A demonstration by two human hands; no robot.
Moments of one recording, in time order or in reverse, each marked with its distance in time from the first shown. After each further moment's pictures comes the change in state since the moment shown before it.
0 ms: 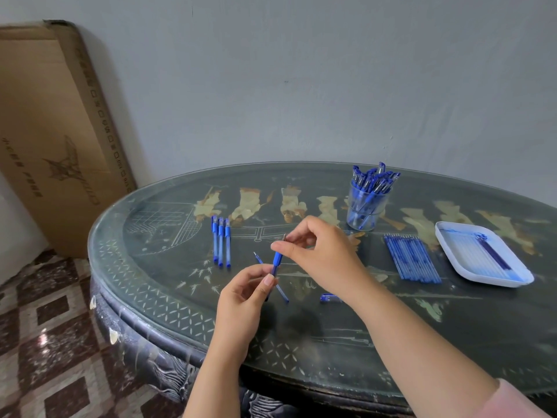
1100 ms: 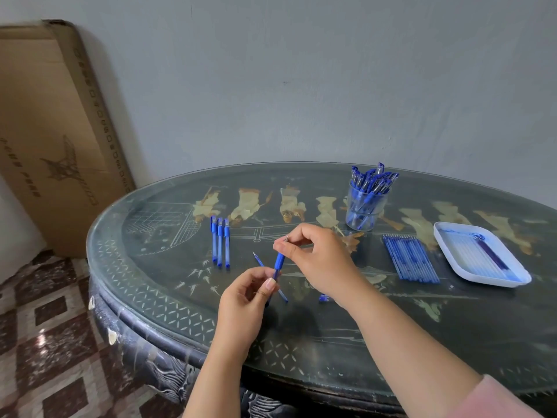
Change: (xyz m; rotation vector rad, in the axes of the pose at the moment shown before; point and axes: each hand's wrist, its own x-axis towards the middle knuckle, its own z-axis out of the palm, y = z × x) left_hand 0.000 -0.002 -0.001 0.160 -0.042 0.041; right_hand 0.003 0.007 0.010 0.059 -0.015 0.001
